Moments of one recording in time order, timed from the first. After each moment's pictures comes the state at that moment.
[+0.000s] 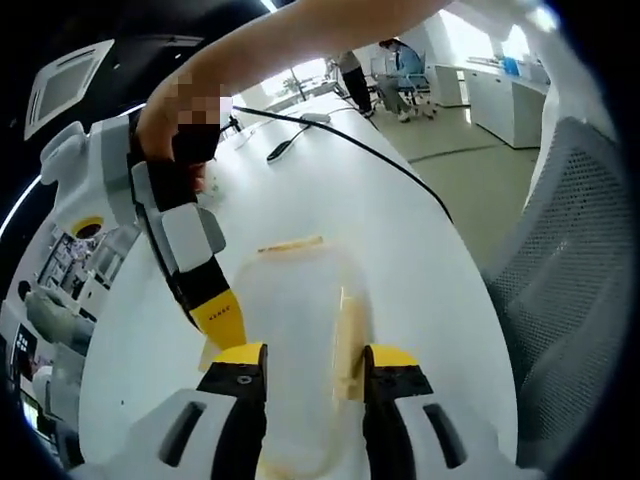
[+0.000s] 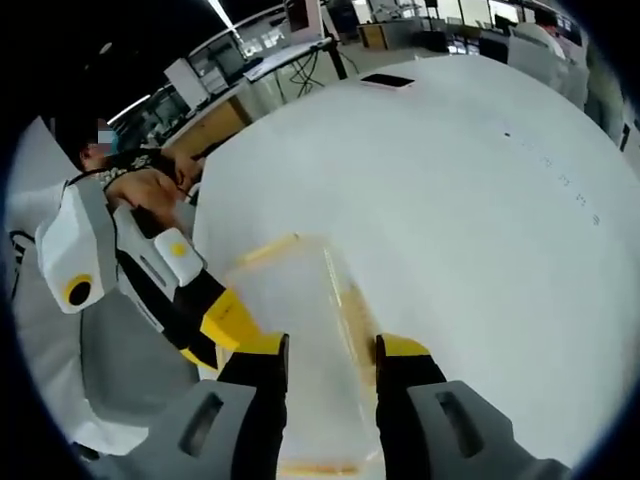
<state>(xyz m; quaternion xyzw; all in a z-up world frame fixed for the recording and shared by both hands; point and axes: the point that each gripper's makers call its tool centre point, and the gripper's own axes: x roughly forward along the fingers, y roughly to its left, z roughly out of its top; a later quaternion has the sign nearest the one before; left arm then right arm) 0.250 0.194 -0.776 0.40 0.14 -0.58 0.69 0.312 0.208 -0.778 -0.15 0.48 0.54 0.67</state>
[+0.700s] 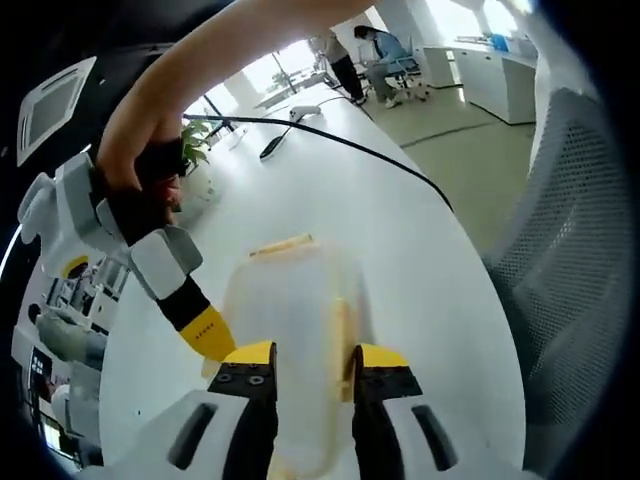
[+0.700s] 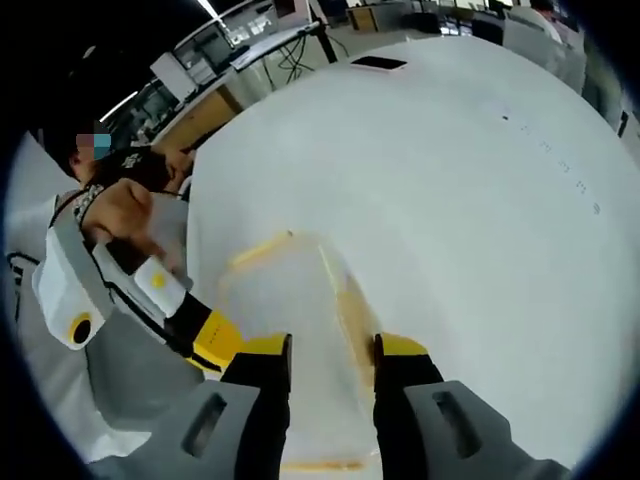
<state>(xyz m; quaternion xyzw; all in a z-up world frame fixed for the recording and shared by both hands) 0.244 0.190 -0.778 0.46 0.12 -0.57 0.67 0.314 0.208 -0.780 -0.16 0.53 0.52 0.66</state>
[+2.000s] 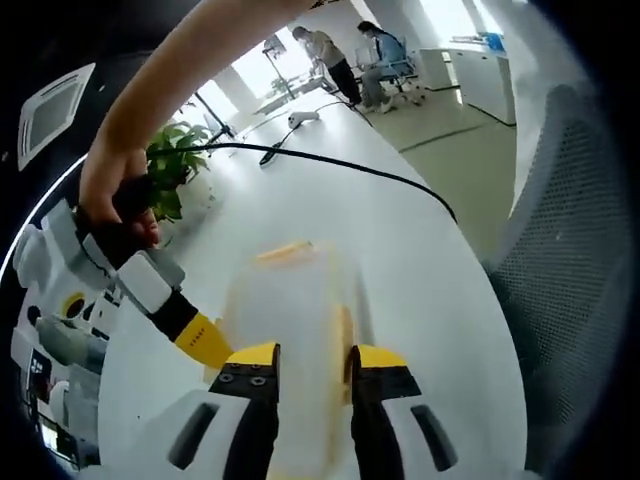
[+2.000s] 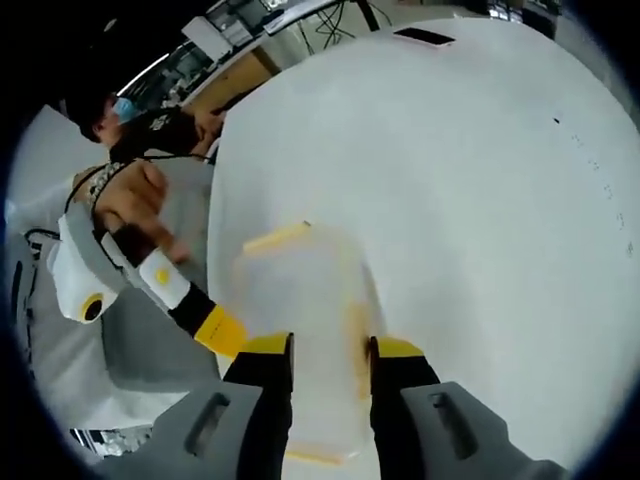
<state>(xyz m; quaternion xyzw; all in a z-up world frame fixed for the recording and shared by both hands) 0.246 0.190 -0.772 0.42 0.11 -0.58 0.69 0.311 0.204 -0.776 -0.21 0.54 0.59 0.56</state>
